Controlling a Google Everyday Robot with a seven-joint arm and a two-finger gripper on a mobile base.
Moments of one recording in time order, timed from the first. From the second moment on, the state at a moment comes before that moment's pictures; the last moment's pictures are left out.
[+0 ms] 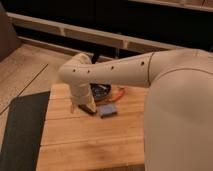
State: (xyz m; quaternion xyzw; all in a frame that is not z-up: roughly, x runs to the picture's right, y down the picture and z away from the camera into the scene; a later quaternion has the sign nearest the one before) arm -0.107 0.103 0.703 -0.26 0.23 0.64 0.68
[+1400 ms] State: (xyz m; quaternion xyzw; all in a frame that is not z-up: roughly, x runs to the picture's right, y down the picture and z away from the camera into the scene) arm -0.102 0.075 0.718 -0.23 0.20 0.65 0.70
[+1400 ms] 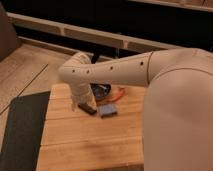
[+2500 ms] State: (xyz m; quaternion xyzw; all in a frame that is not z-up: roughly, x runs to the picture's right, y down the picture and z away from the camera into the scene) arm -0.060 0.081 0.752 -0.19 0.23 0.65 0.70
